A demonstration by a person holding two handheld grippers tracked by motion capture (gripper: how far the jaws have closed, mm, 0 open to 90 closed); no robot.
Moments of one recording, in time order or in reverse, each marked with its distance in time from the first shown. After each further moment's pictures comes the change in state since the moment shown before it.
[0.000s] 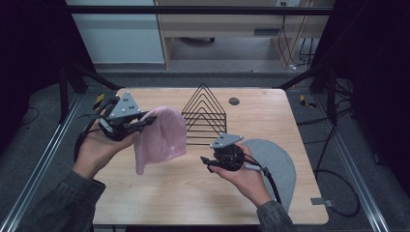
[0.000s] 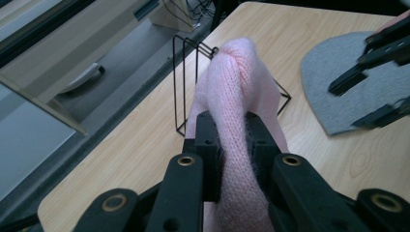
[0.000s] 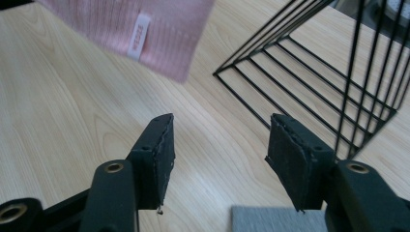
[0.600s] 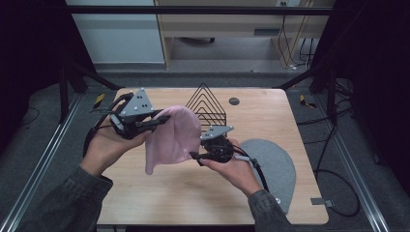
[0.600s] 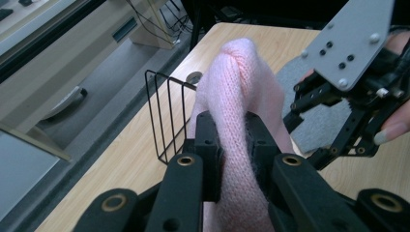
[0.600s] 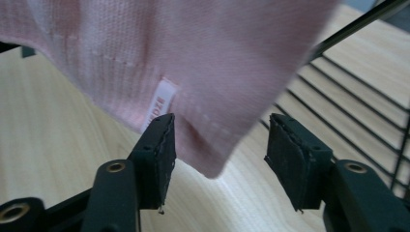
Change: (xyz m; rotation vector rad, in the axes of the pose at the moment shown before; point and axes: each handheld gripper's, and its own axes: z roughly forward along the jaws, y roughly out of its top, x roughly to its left) left arm -0.017 0.029 0.002 -0.045 -0.071 0.069; right arm -0.001 0.023 0.024 -0.016 0.115 0.034
